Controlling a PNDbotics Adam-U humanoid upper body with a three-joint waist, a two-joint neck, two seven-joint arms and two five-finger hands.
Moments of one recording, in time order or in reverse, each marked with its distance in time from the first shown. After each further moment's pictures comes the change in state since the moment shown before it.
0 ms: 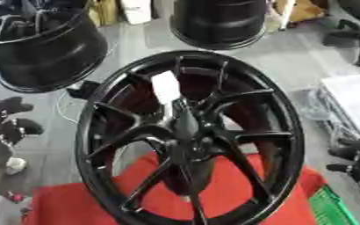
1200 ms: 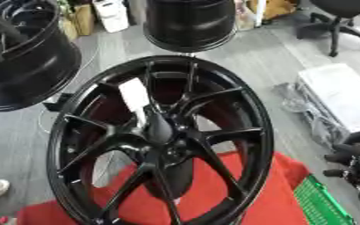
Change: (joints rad) left arm -0.380 1.004 -0.432 0.196 -0.161 -0.692 -0.120; right arm 0.015 -0.045 0.025 0.000 0.002 0.006 0.019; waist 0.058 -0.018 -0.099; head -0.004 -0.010
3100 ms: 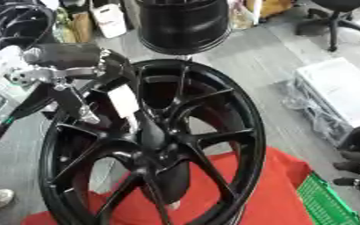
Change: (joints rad) left arm -0.329 -0.357 -0.264 0.299 -0.595 0.056 -0.056; right arm -0.014 -0.016 0.024 0.001 0.000 -0.001 0.028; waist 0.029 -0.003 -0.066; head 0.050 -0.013
